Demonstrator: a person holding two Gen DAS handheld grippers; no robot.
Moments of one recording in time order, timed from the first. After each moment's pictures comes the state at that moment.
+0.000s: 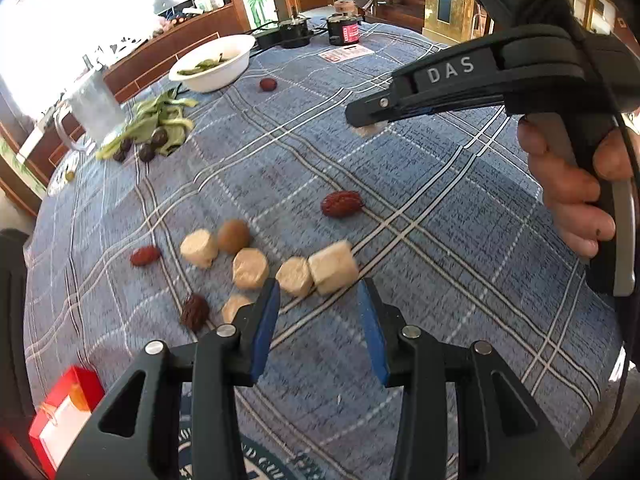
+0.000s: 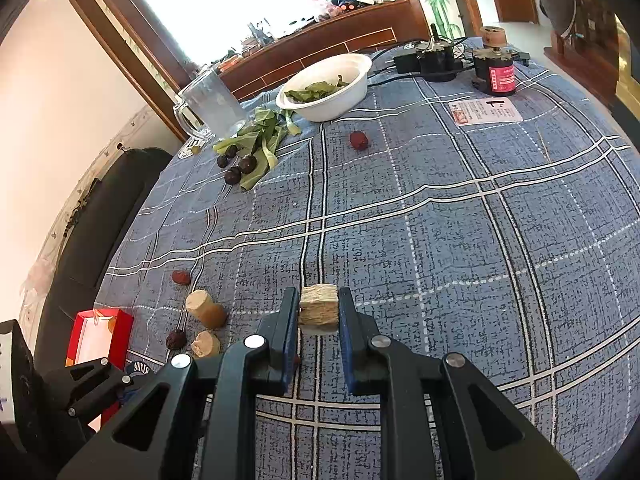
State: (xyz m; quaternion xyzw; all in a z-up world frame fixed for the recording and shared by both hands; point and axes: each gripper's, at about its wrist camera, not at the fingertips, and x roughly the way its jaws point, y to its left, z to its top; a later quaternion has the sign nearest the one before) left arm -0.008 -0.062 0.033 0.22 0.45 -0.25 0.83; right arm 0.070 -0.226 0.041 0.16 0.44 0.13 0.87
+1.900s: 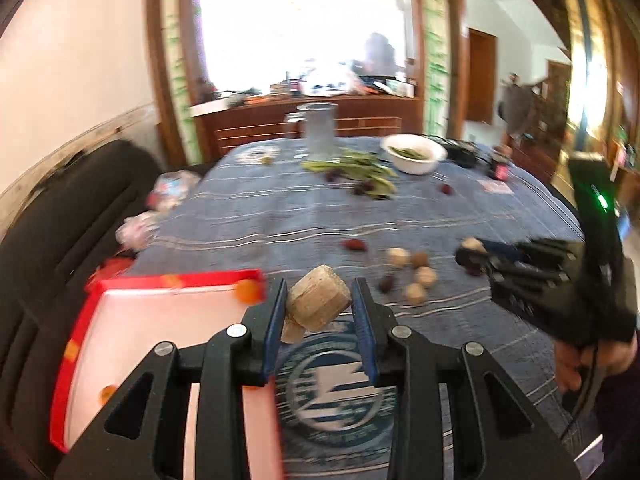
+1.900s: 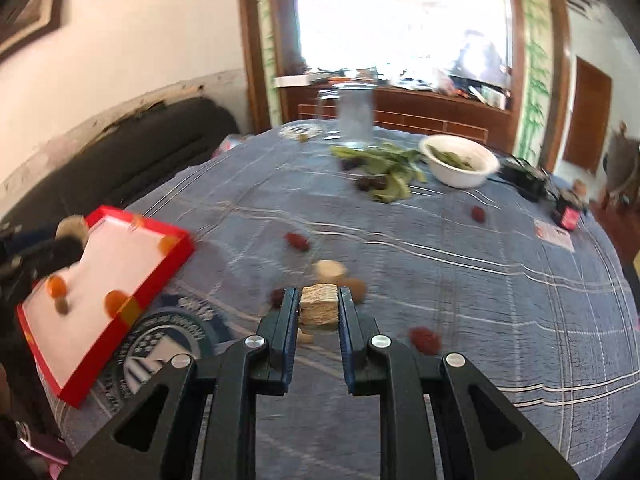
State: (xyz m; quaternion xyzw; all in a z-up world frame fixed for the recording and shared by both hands) left arm -0.108 0.096 0.113 0.03 0.31 0.00 0.95; right arm -0.022 -0.069 0.069 -0.07 0.33 0.22 0.92
